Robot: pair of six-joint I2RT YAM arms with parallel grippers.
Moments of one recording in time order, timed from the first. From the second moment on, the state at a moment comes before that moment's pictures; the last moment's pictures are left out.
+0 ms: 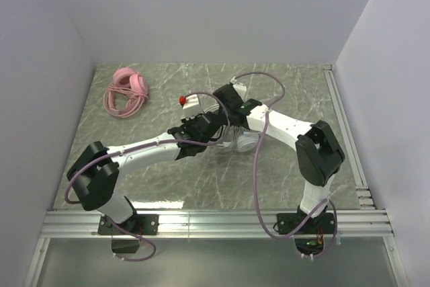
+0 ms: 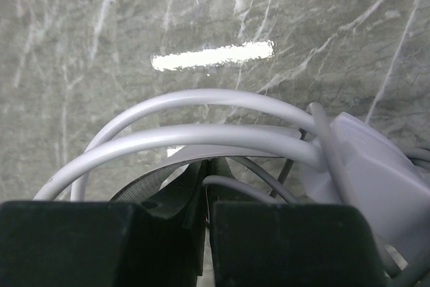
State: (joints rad) left arm -0.90 1.54 1.03 -0.23 -0.80 -0.92; right arm 0.71 1.81 1.37 -0.43 0.28 0.84
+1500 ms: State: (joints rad) left arm -0.83 1.69 1.15 -0.27 -0.72 -1.01; right arm 0.69 1.80 1.41 -0.48 0.19 0.77
